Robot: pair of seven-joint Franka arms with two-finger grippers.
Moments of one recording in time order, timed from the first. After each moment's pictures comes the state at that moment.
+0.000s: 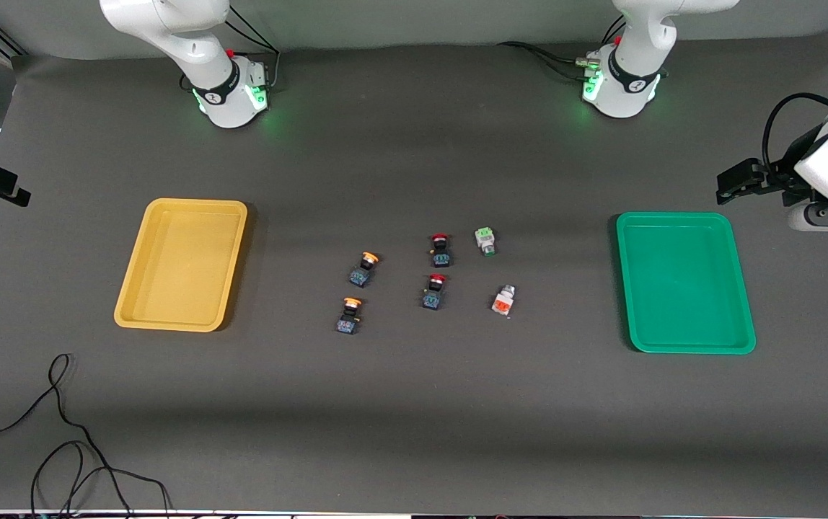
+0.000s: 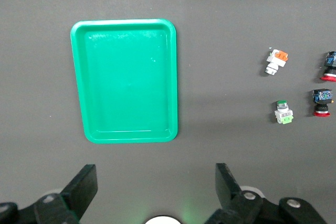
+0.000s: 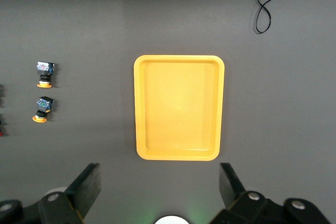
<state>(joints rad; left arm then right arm) -0.04 0.01 -0.03 -1.60 -0.02 1.51 -0.03 0.06 0.06 -0.17 -1.39 0.03 1.39 -0.03</state>
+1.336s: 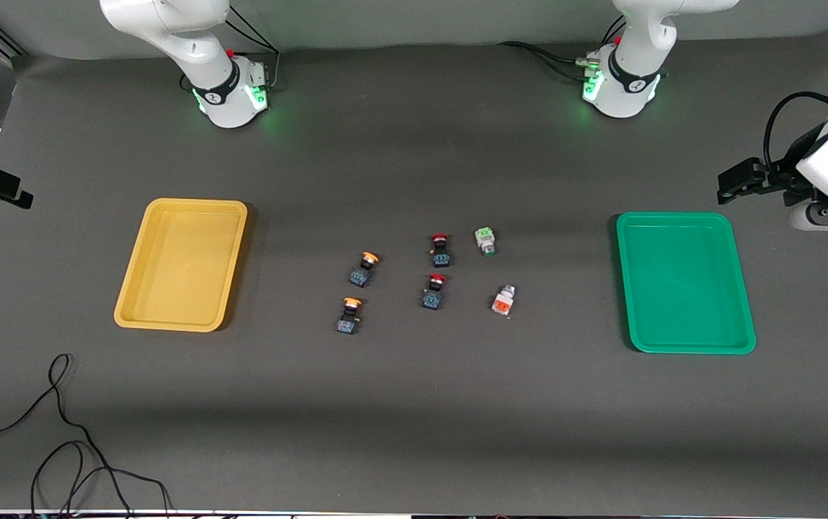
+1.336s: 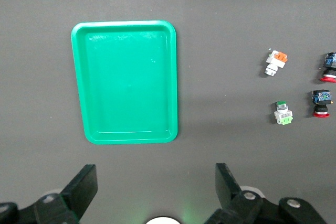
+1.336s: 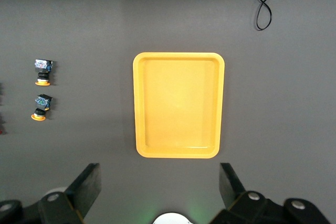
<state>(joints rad) -0.04 0.01 -0.03 -1.60 -0.02 1.51 -0.03 0.06 0.08 -0.17 -1.36 0.03 1.37 -0.03</state>
